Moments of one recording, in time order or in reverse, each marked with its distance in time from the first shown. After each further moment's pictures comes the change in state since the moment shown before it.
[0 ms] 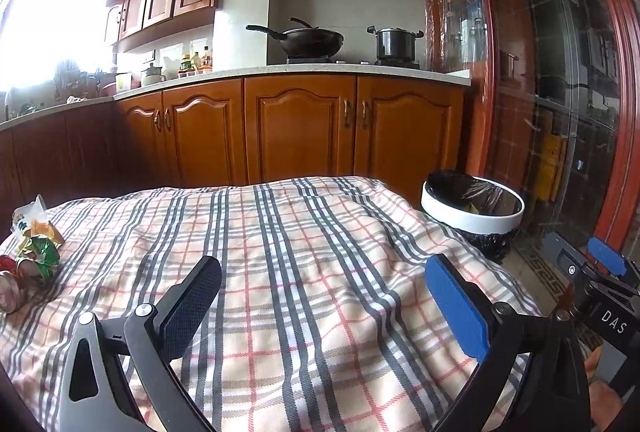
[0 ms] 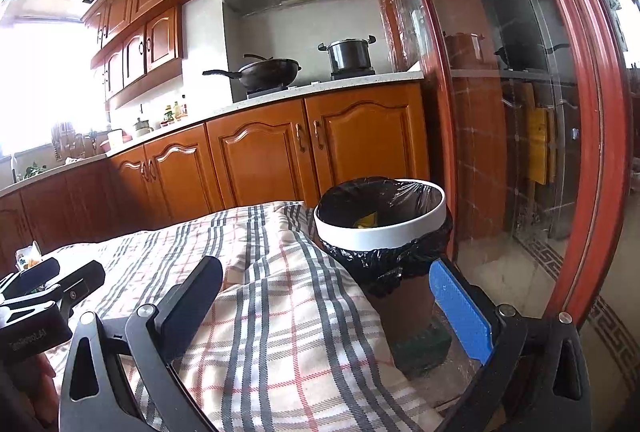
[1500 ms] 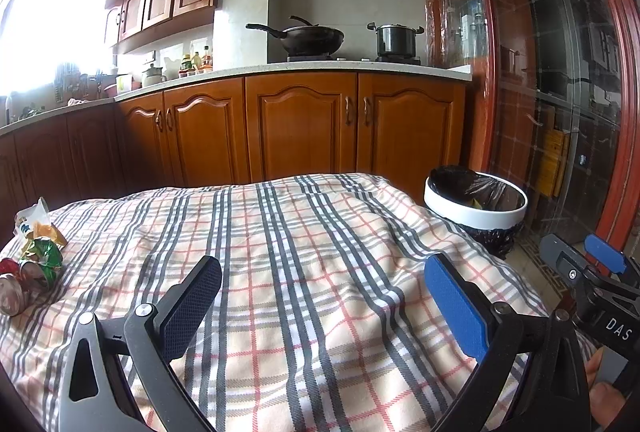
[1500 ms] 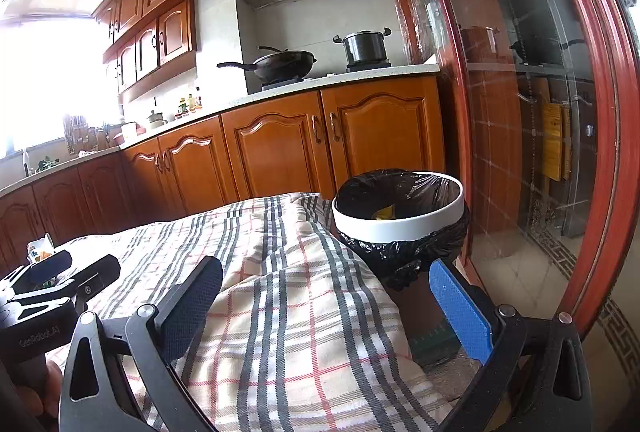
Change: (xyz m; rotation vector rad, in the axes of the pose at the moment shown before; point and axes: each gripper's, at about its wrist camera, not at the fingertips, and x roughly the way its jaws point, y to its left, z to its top) left arm 0.007 0.007 -0.002 0.019 0.007 -0.002; right arm 0.003 0.006 -0.002 -0.010 0.026 0.055
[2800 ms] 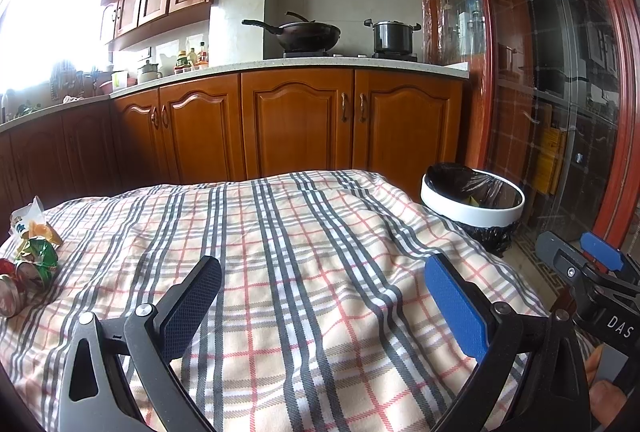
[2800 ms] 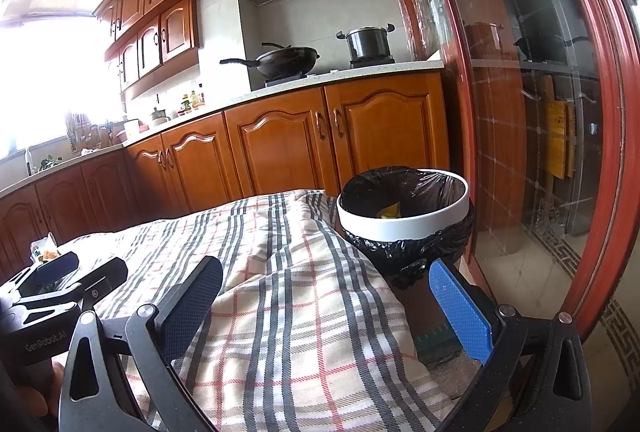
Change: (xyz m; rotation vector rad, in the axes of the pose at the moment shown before) left arm 0.004 0.004 0.001 0.002 0.010 -0.016; right arm 0.003 0.004 0.001 0.001 0.014 0.015
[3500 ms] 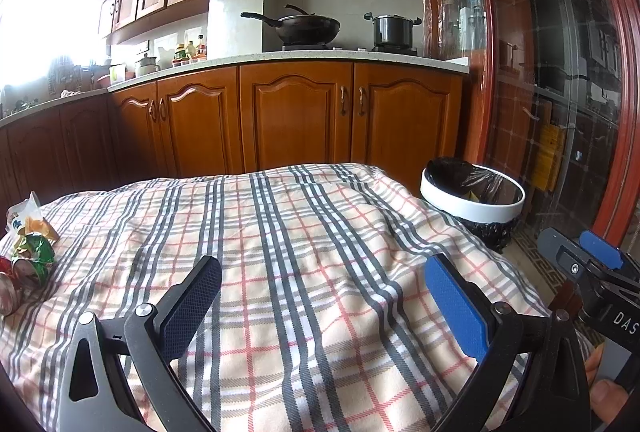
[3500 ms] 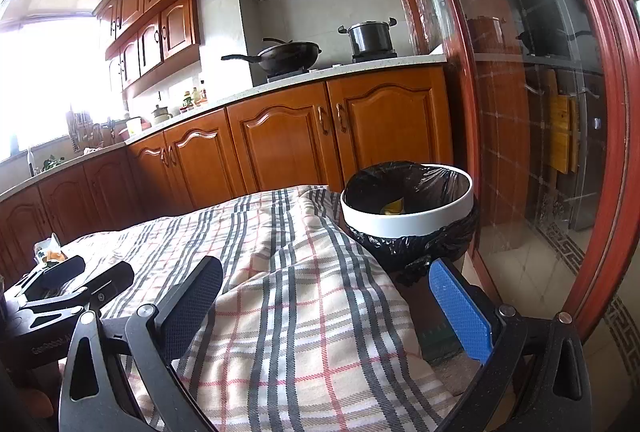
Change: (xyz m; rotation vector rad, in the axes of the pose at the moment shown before) left arm 0.007 0.004 0.001 -0.004 0.027 -0.010; right arm 0.002 -0.002 0.002 0.009 0.024 0.014
